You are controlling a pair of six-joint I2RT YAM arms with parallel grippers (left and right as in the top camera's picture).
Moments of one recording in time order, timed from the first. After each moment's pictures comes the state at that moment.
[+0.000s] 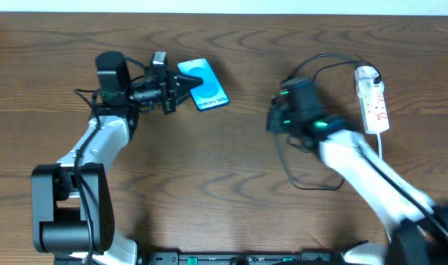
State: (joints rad) left arm 0.00 1.72 0.97 0.36 1.26 -1.45; right arm 0.39 1.52 1.01 -0.42 -0.07 0.49
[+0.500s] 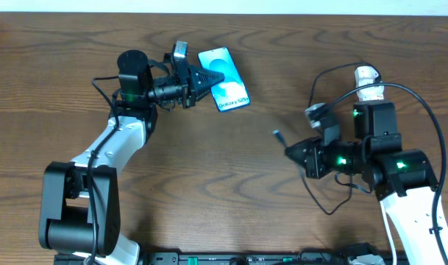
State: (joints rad) left arm -0.13 1.72 0.97 0.57 1.18 -1.41; right arm 0.18 1.10 1.01 -0.95 -0.73 0.00
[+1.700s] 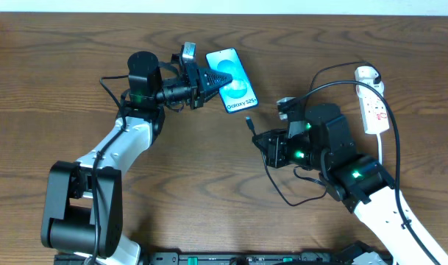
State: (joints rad) left arm -0.17 1.72 0.97 0.57 1.12 -1.41; right arm 0.49 1.12 0.88 -0.44 -0.46 0.51
